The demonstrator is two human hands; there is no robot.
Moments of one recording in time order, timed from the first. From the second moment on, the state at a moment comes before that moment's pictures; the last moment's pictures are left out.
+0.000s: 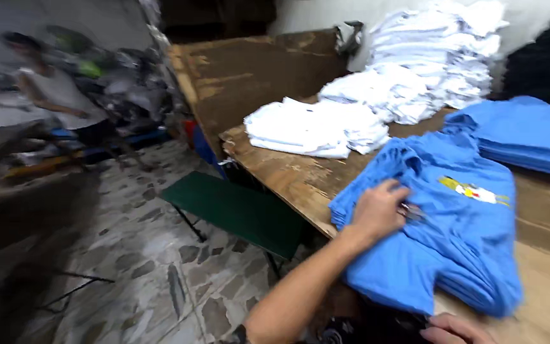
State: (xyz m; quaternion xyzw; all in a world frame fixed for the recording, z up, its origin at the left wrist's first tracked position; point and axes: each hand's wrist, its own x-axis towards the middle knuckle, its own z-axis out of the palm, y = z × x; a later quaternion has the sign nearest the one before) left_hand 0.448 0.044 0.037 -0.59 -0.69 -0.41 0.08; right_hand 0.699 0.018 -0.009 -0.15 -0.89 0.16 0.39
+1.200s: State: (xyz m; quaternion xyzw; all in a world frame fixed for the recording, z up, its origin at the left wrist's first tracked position) left_hand 0.495 -0.083 0.017 -0.68 -0.60 -0.41 0.12; right_hand 0.694 0.010 -0.002 -0.33 -0.77 0.24 0.49
